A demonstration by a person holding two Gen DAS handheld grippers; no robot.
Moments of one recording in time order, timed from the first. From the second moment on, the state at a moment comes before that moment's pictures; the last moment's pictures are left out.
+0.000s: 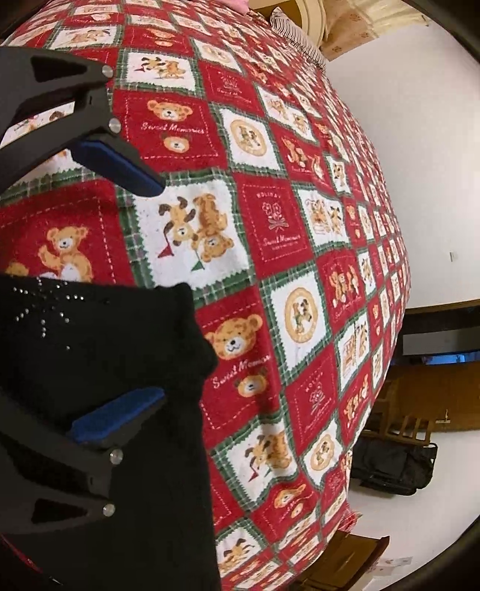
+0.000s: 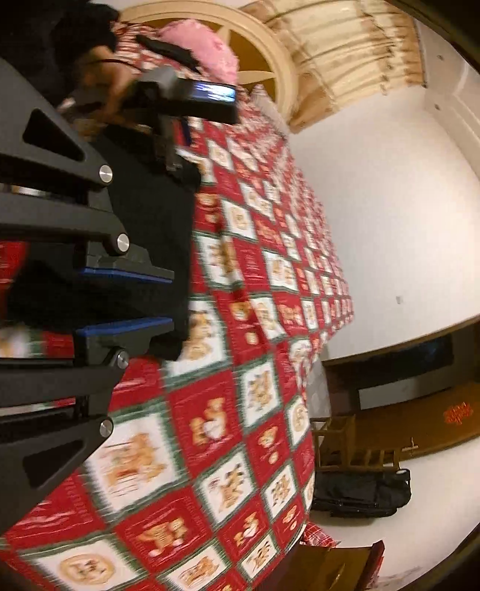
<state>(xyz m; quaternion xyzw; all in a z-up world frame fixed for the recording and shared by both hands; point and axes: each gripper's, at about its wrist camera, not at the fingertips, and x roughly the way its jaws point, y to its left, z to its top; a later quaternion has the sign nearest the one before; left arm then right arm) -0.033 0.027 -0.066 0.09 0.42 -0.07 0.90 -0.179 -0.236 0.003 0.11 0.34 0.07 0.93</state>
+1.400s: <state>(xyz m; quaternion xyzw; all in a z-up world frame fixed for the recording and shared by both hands) -0.049 0.047 -0.067 0.03 0.48 -0.13 0.87 -0.185 -0.217 -0.040 0.08 0.38 0.02 0.92</state>
